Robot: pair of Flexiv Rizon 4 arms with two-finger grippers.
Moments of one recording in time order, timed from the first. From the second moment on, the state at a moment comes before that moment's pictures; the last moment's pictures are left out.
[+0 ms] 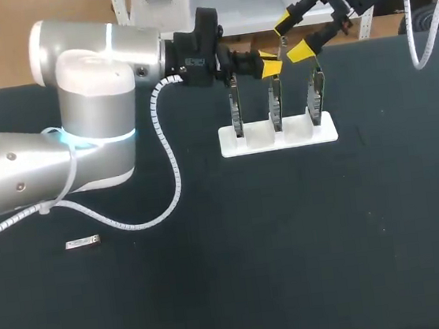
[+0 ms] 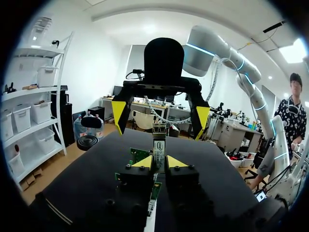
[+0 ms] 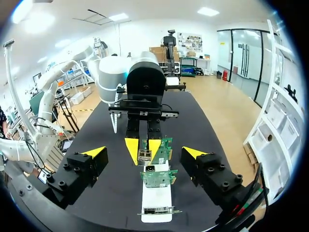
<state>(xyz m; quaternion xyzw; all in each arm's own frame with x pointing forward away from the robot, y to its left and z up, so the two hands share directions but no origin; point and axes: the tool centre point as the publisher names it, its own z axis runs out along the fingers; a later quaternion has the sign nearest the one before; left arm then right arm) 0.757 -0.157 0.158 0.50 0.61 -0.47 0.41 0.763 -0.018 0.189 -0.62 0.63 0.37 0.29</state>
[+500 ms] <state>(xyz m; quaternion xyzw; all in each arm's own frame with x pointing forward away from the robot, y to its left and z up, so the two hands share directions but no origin) 0.757 -0.157 0.158 0.50 0.61 -0.47 0.41 0.764 -0.012 0.187 -0.63 0.62 0.38 0.28</state>
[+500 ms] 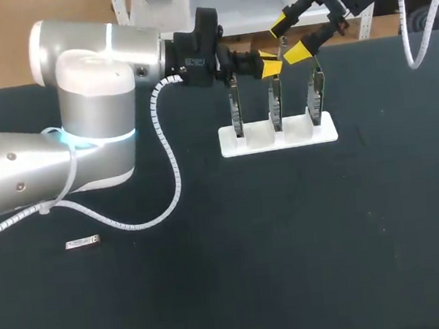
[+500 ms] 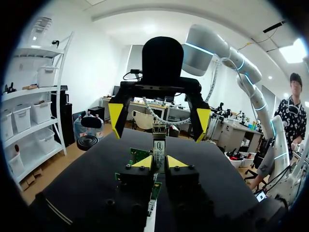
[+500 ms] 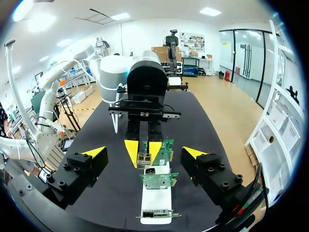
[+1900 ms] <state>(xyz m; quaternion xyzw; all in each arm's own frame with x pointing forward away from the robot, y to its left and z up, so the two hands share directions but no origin) 0.758 -0.158 0.158 0.50 0.60 -0.47 0.41 0.768 -0.019 0.186 -0.63 0.62 0.37 0.28</state>
